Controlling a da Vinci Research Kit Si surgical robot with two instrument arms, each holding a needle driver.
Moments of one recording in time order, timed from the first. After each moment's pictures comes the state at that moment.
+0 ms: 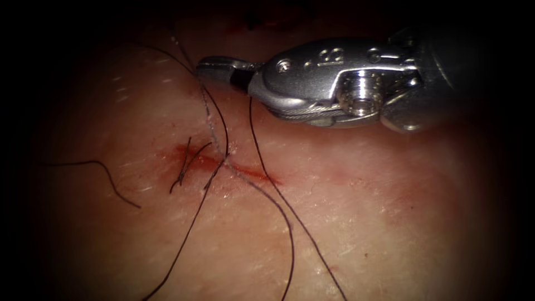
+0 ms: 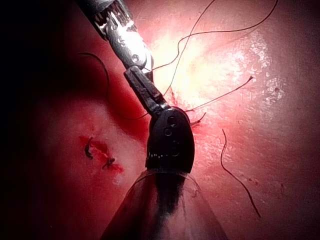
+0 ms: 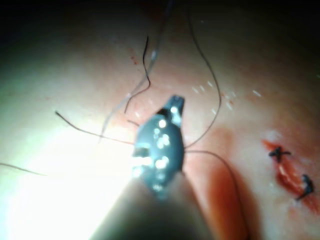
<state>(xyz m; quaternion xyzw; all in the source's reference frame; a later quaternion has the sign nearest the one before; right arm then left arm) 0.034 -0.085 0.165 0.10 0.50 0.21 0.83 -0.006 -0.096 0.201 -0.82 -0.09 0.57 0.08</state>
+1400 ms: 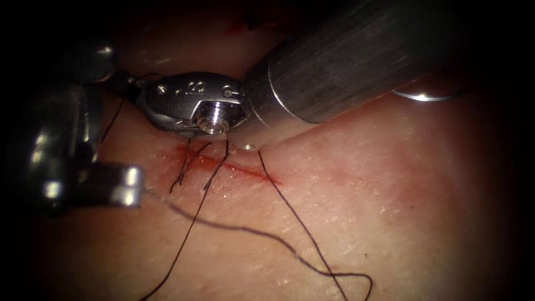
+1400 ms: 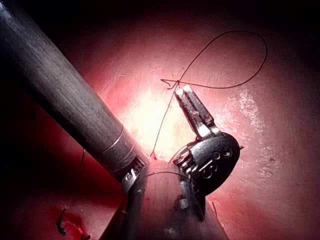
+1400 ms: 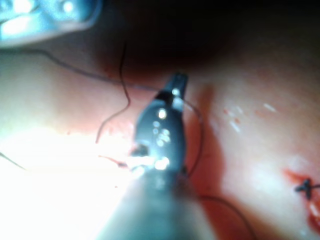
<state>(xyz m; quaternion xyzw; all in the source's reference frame) 0.044 -0.085 0.175 0.07 0.58 0.35 0.74 -0.011 -0.109 0.200 -0.86 -0.11 0.49 0.04</state>
